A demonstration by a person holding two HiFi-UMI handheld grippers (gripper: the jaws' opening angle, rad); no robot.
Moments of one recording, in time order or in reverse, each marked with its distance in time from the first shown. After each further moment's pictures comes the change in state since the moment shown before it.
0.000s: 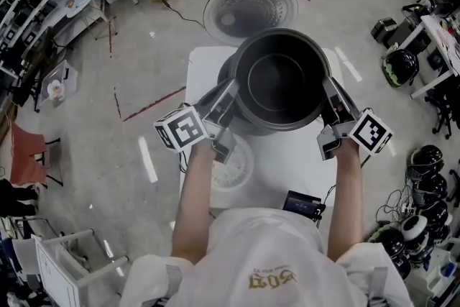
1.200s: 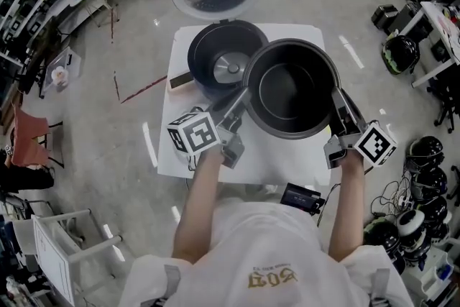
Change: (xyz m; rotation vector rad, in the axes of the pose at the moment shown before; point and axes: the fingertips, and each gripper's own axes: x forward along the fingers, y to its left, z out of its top) left arm 0.027 -0.072 -0.155 0.019 0.092 0.062; right arm -0.158 -0.075 0.023 0.012 0.031 -0.068
